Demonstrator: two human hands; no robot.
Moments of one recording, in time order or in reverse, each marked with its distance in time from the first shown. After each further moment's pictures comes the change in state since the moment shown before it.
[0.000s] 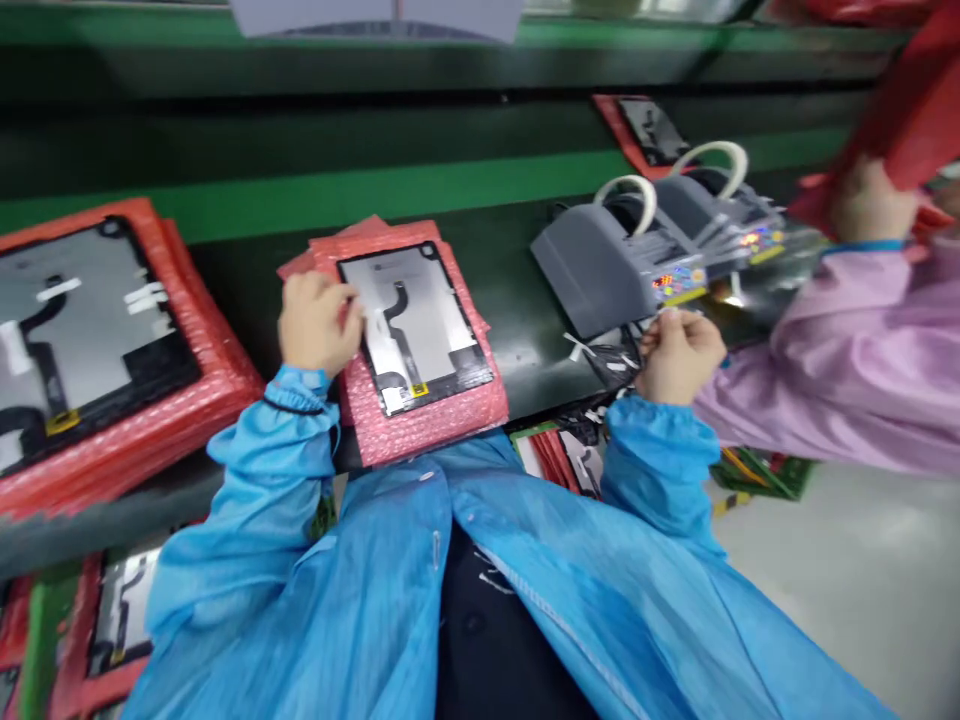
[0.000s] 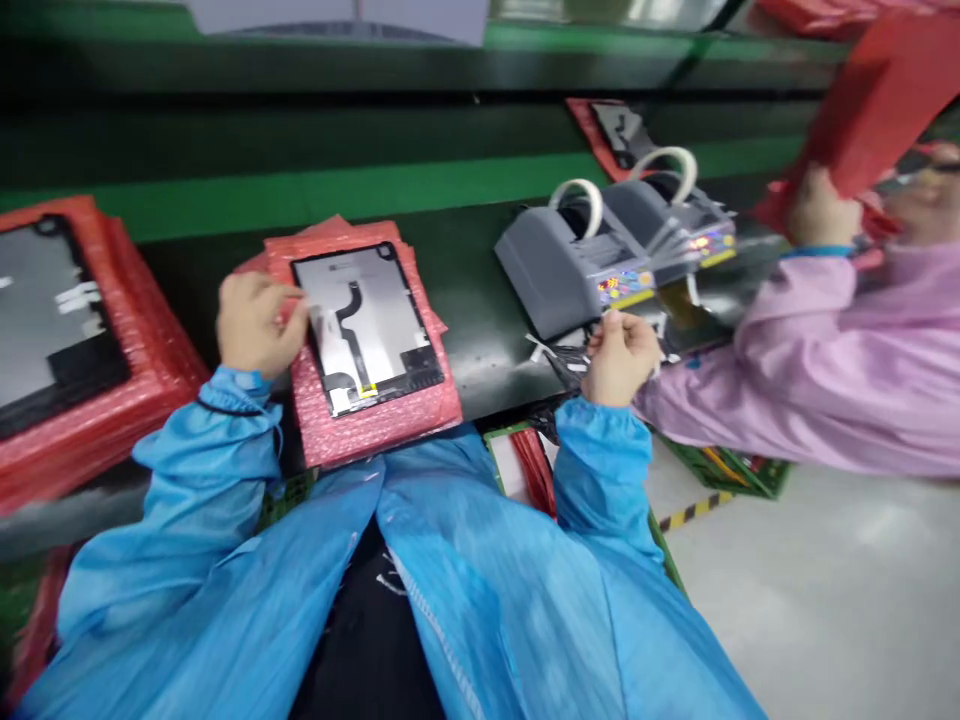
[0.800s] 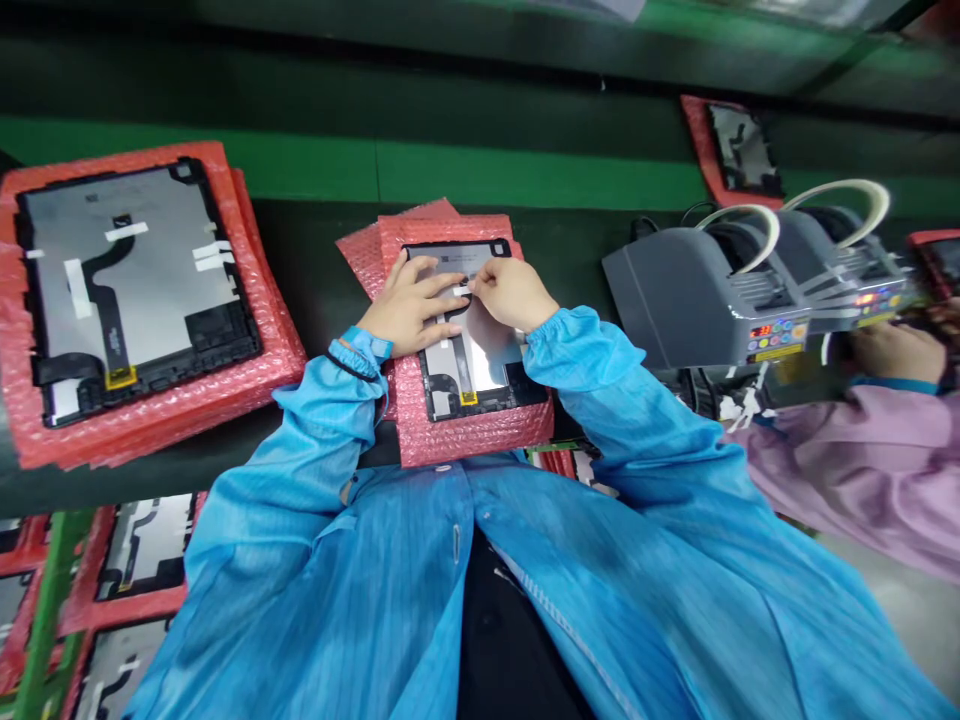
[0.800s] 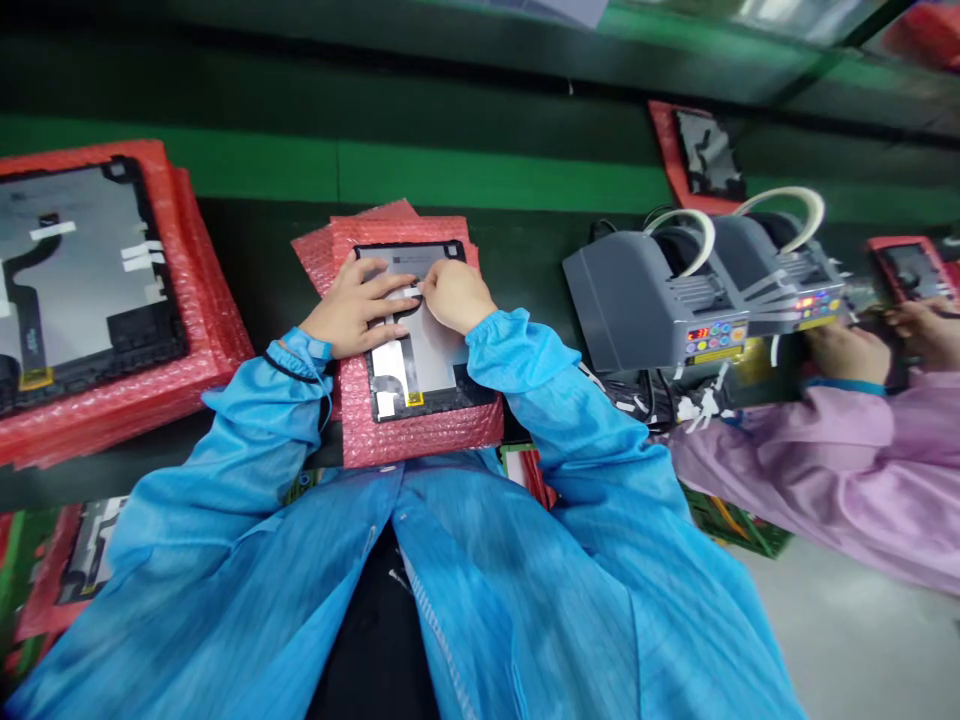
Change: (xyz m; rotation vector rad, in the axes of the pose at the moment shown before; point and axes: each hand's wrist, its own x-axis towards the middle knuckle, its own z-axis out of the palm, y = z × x) left_hand 0.021 -0.030 0.040 -0.327 -0.294 0.437; right_hand -0.085 -0.026 0.219 -0.901 -1.095 -0.369
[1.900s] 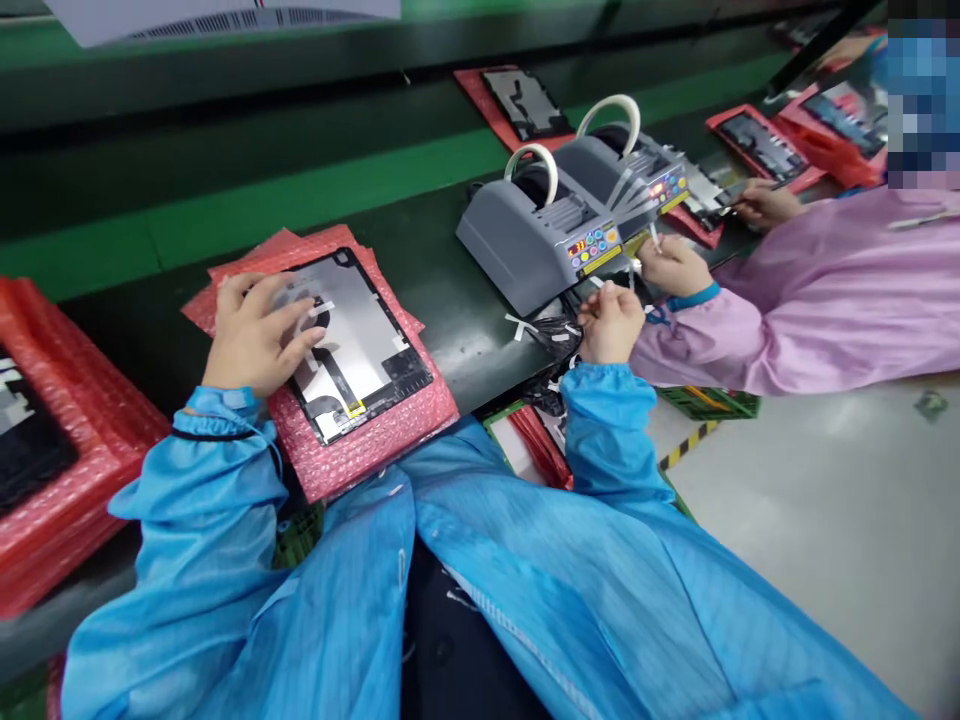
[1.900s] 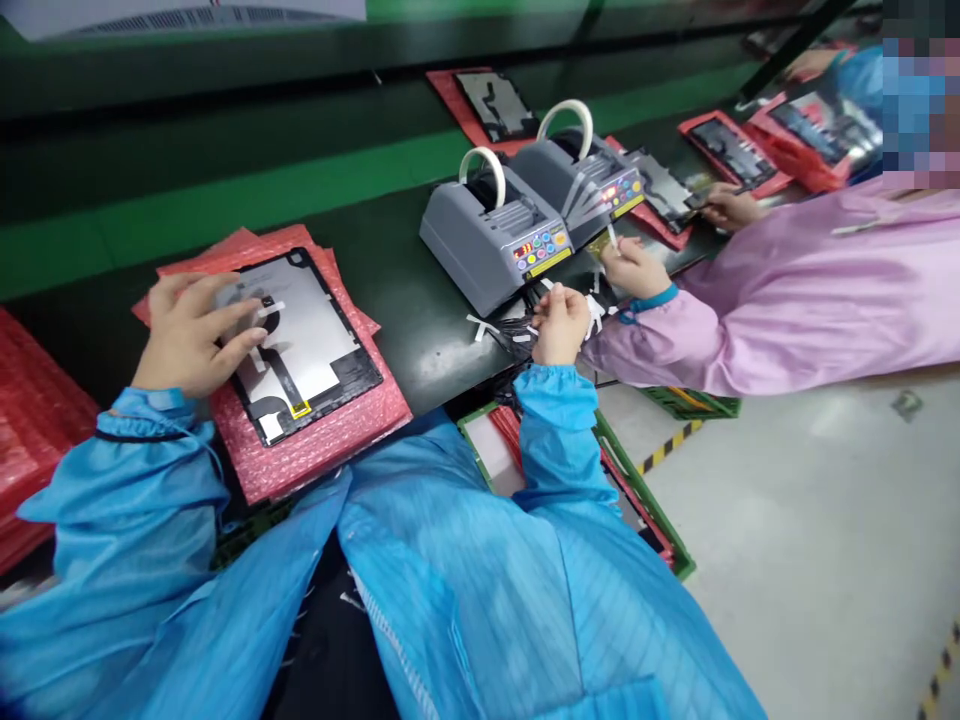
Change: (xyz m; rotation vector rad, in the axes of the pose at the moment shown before) left_hand 0.015 0.026 -0.021 0.271 0.213 -0.057; right_hand -0.143 0.247 -0.053 0.964 1.101 0.409
